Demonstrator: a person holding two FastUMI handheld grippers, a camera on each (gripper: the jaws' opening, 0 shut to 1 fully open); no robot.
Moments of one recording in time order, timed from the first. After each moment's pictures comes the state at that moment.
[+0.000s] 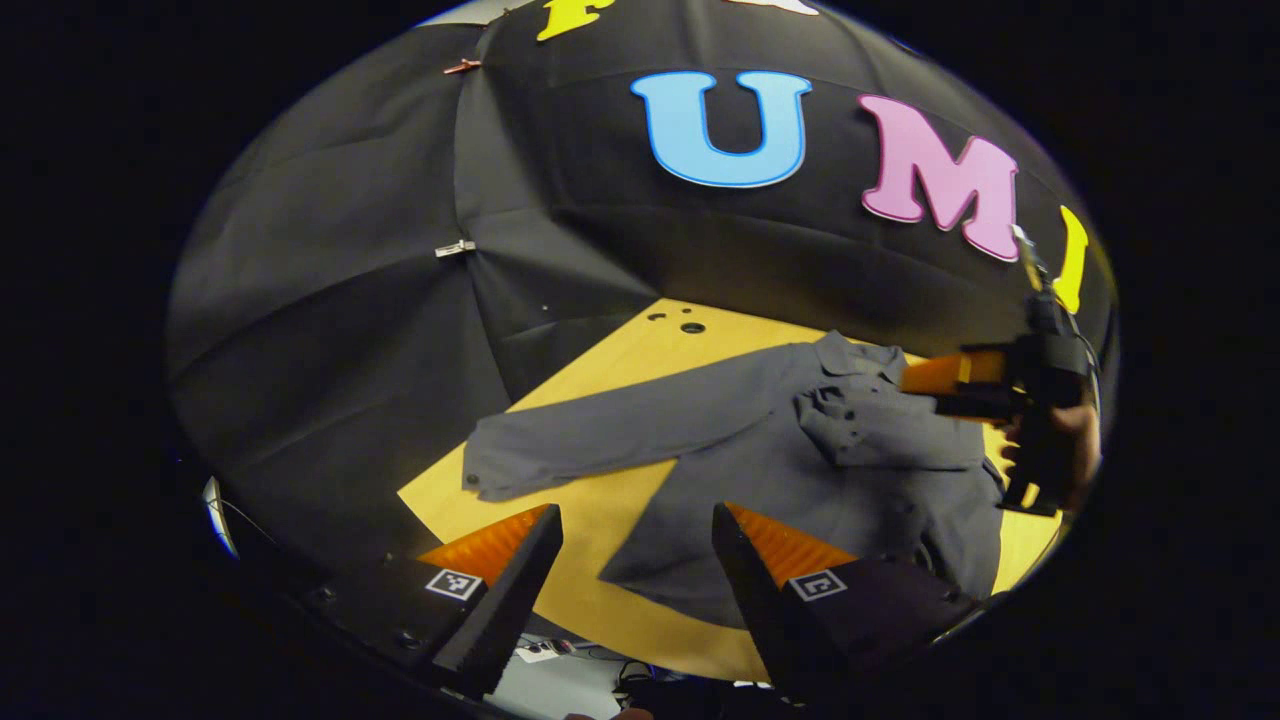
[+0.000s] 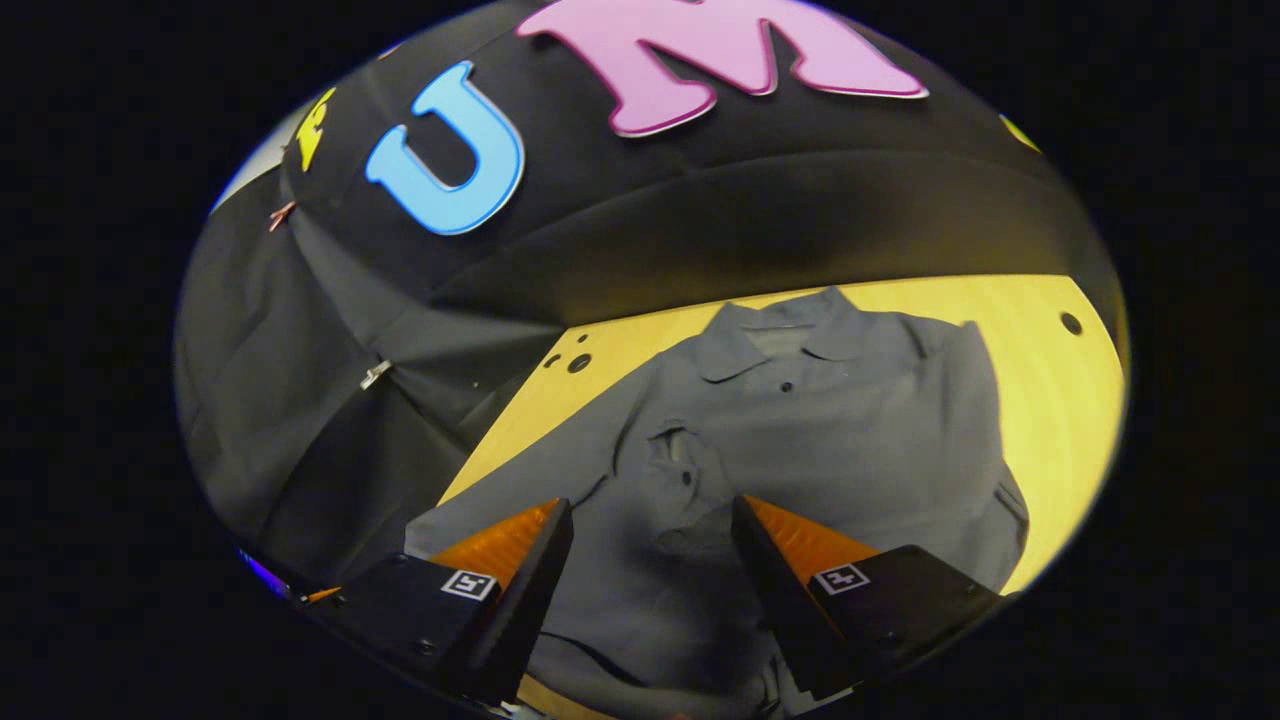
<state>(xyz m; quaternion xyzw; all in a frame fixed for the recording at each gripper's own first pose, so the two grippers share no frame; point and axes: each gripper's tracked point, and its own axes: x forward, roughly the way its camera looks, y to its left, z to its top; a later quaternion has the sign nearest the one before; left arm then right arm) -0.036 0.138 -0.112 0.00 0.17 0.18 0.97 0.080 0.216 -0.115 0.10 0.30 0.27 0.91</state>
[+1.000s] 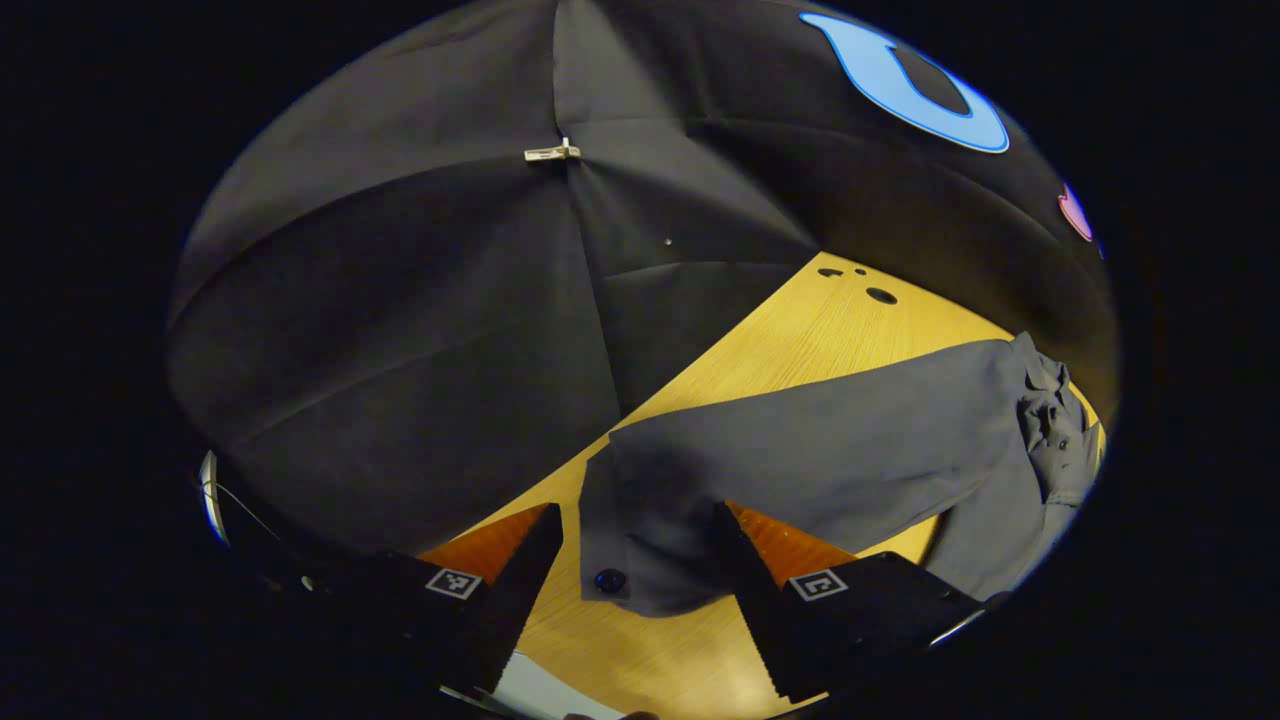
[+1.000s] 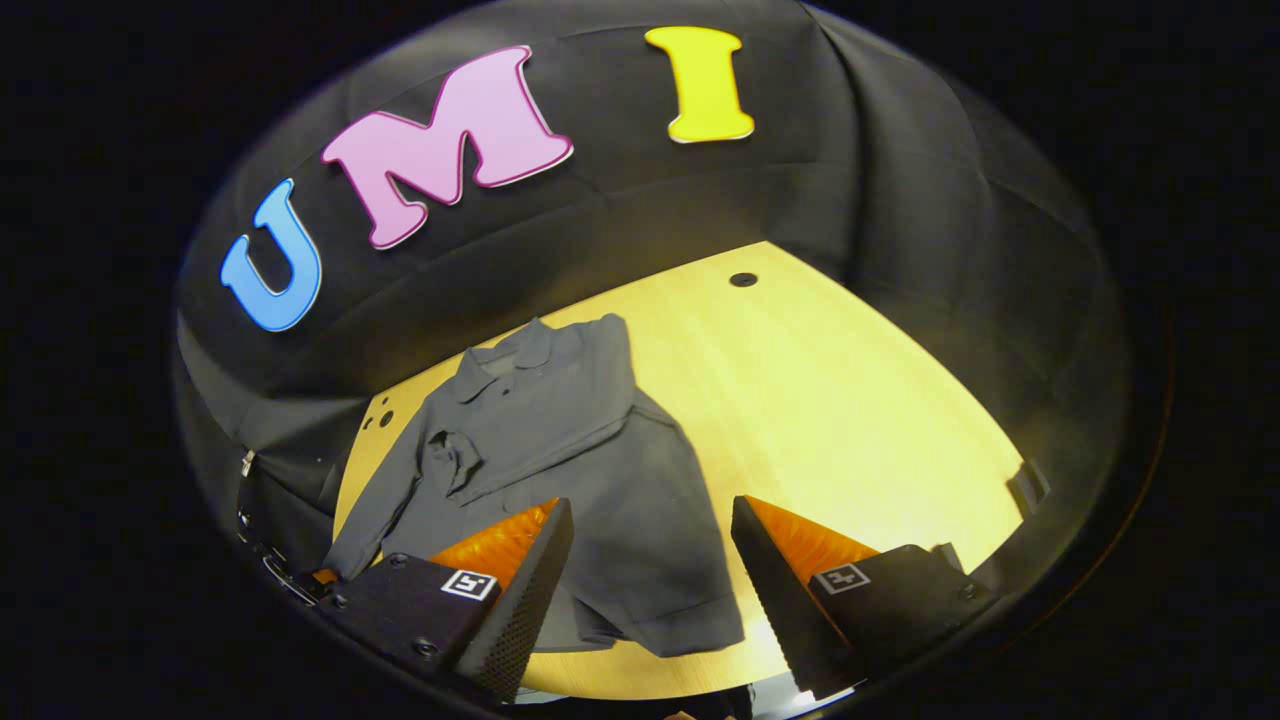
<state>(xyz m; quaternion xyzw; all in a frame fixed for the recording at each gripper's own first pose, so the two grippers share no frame) 0.067 0.365 -0.206 -0.05 0.24 0.27 0.93 -0.037 -0.041 -0.095 0.13 0.28 -0.05 0.95</state>
